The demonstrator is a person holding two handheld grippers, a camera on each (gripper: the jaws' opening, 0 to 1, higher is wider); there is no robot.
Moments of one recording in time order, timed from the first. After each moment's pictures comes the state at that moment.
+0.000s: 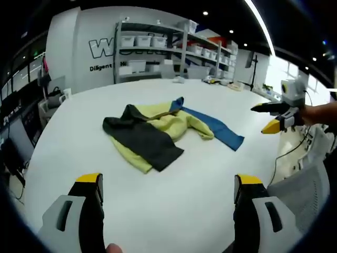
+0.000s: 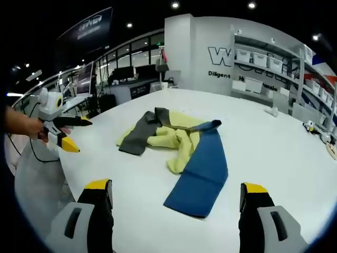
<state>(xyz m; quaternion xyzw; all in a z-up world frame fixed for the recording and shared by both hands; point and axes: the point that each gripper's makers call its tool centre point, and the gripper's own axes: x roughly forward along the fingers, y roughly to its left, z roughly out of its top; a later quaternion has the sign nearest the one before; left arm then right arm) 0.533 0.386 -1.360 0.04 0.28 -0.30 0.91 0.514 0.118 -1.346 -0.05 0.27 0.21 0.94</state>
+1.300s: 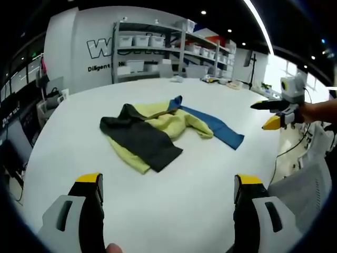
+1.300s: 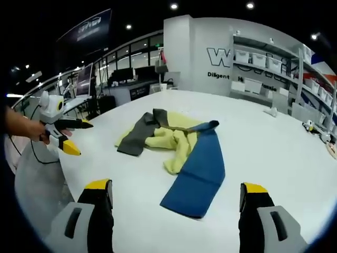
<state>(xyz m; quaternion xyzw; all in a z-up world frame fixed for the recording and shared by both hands) 0.537 0.380 -1.366 0.05 0.28 -0.31 0.91 0.517 0.110 -1.344 -0.05 0.26 0.21 0.94</state>
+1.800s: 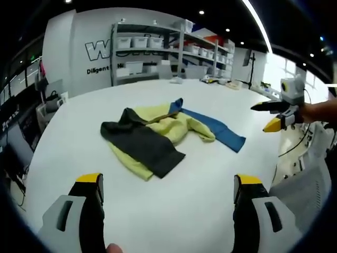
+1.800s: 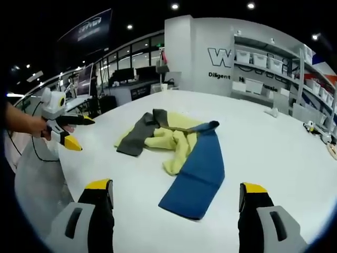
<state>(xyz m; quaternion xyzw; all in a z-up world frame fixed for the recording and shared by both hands) 0.548 0.379 -1.358 0.06 0.27 -0.31 0.91 0.520 0.108 -1.345 -0.05 0.26 0.21 0.94</state>
